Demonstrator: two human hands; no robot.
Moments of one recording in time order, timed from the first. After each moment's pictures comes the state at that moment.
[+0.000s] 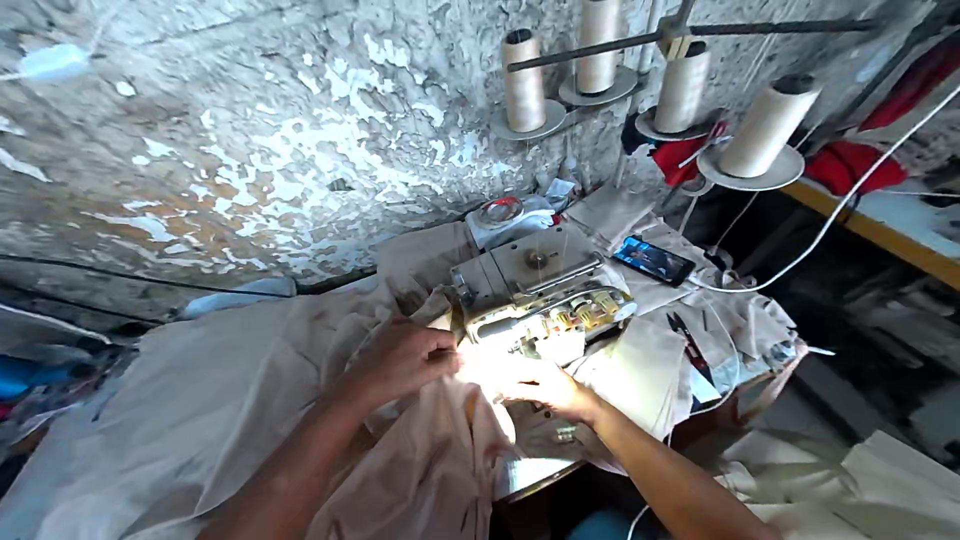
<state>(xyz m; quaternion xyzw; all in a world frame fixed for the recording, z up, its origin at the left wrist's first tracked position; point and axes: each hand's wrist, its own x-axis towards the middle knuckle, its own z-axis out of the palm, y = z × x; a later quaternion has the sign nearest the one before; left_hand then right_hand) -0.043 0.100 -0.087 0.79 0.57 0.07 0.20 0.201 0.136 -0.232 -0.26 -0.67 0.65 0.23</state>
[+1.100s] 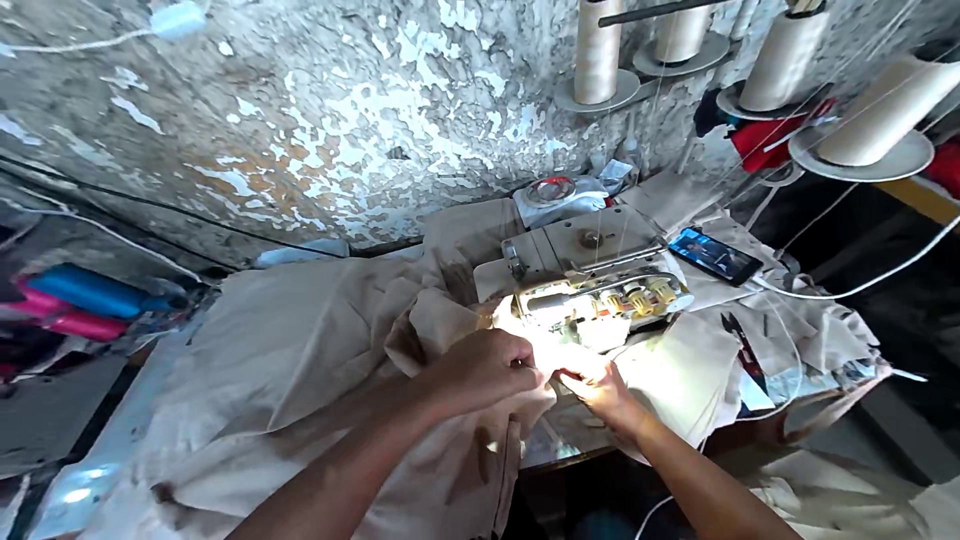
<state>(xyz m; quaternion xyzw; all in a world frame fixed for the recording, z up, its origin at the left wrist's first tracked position) 0.011 0.063 -0.052 0.67 0.63 0.02 0.39 0.199 0.110 -0.258 -0.30 -0.79 0.37 0.40</state>
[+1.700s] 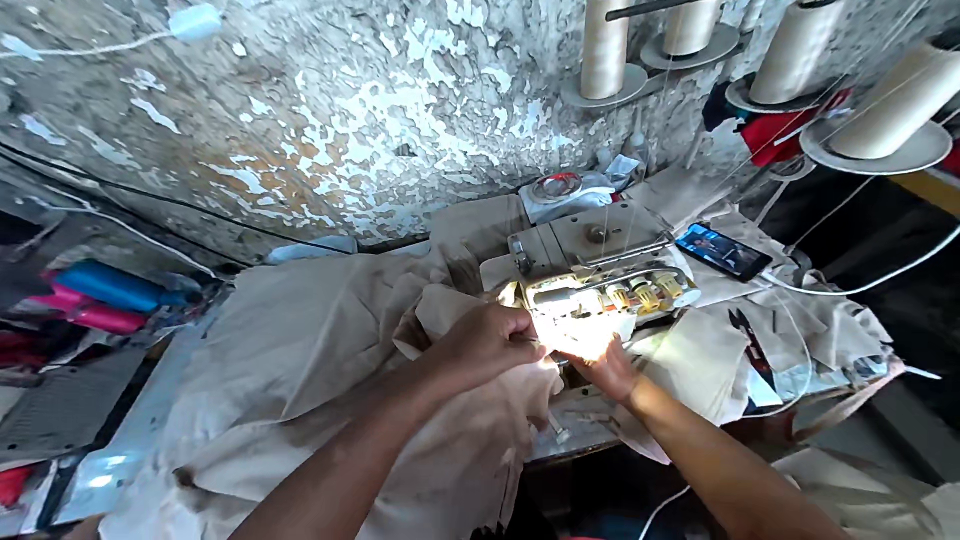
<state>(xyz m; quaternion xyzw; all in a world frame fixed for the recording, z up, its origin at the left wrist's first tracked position) 0.003 0.062 -0.057 0.67 0.62 0.17 0.37 0.187 0.143 -0.255 -0.22 -0.87 0.09 0.43</state>
